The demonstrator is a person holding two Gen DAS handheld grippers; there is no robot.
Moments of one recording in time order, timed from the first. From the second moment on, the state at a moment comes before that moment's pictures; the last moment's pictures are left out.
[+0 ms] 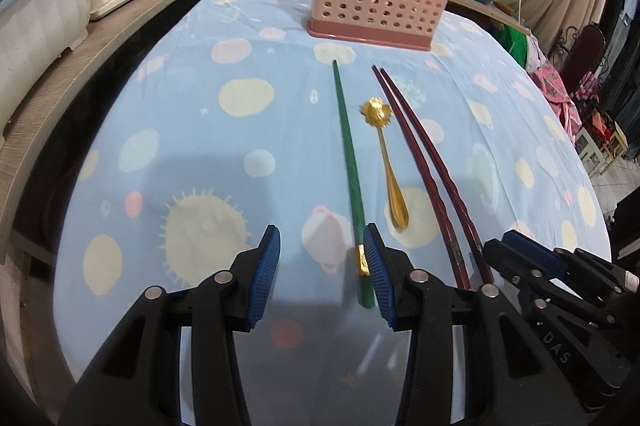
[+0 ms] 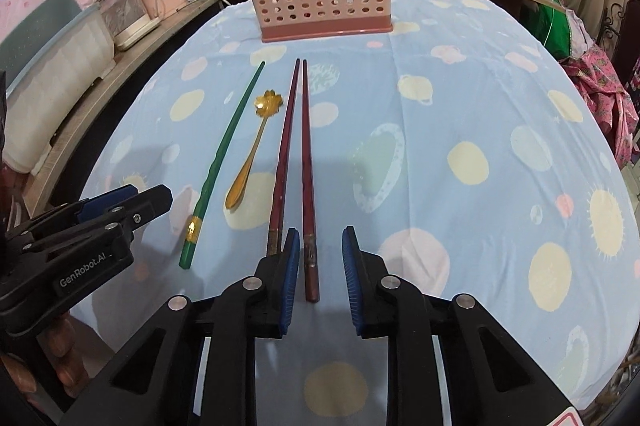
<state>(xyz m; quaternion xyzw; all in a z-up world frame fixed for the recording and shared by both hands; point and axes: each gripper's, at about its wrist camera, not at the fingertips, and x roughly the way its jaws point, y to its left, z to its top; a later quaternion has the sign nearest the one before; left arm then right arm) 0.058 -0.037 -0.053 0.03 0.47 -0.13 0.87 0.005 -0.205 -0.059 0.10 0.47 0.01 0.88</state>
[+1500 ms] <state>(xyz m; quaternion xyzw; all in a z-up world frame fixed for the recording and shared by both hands) 0.055 -0.039 -0.075 0.03 0.50 -0.16 0.85 0.002 -0.203 -0.073 0.11 0.48 0.02 0.87</state>
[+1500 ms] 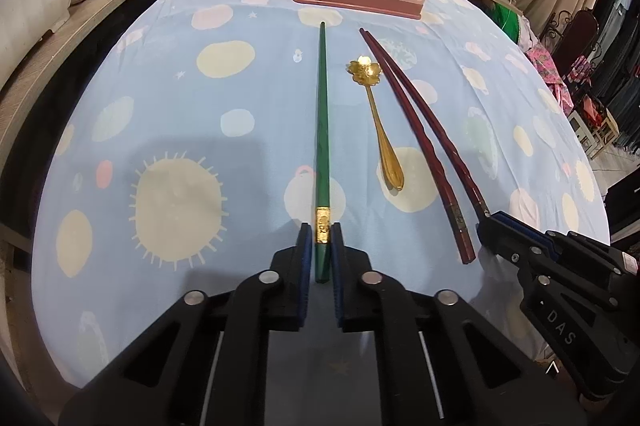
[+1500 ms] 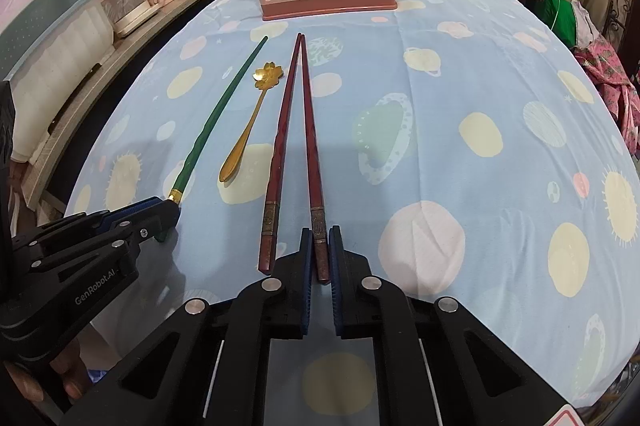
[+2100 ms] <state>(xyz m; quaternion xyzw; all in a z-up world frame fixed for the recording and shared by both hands) 0.060 -0.028 -0.041 0.01 0.46 -0.15 0.88 0.001 -0.212 -0.040 0.12 0.44 0.02 0.89</state>
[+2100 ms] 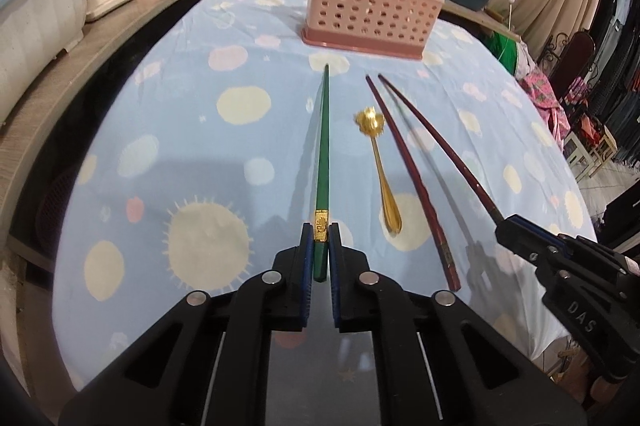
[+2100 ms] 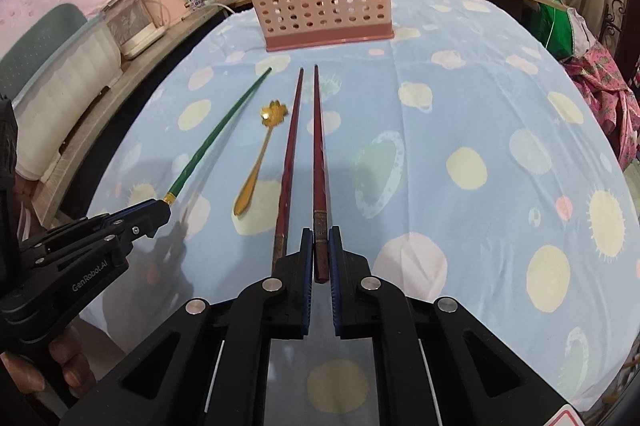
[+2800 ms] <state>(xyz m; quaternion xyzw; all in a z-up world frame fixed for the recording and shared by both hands) 0.098 -0.023 0.064 -0.02 0.34 -0.15 0.93 0.033 -0.243 0.069 0.13 0.32 0.02 0.94</state>
